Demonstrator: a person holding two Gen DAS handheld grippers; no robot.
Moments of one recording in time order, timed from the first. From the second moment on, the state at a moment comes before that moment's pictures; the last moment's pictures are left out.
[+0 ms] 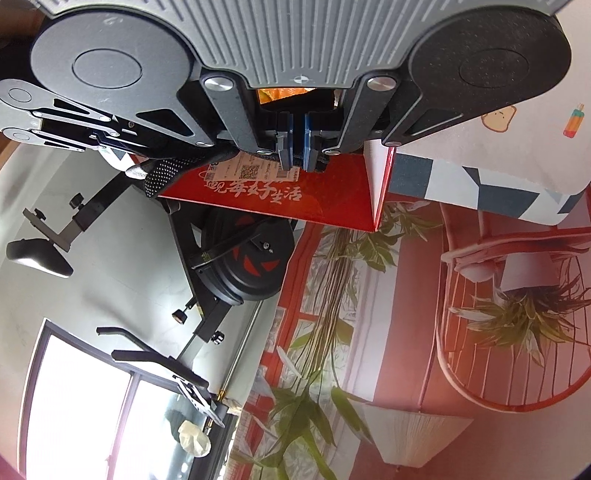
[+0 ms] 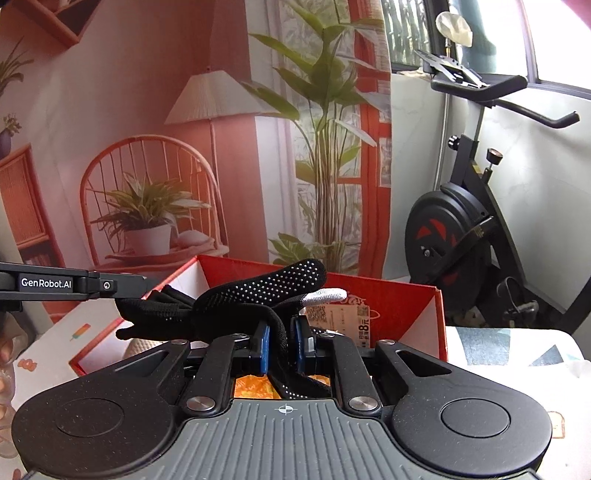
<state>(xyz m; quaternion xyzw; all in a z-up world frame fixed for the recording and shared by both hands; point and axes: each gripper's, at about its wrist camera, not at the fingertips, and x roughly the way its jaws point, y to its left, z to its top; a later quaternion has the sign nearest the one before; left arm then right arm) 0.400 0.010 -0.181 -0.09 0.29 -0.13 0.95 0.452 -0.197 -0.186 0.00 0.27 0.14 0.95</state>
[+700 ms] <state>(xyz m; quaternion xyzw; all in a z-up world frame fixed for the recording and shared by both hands) 0.327 0.027 -0.171 -0.04 0.30 -0.17 0.94 0.374 -0.219 -0.193 0.03 0.29 0.12 0.95</state>
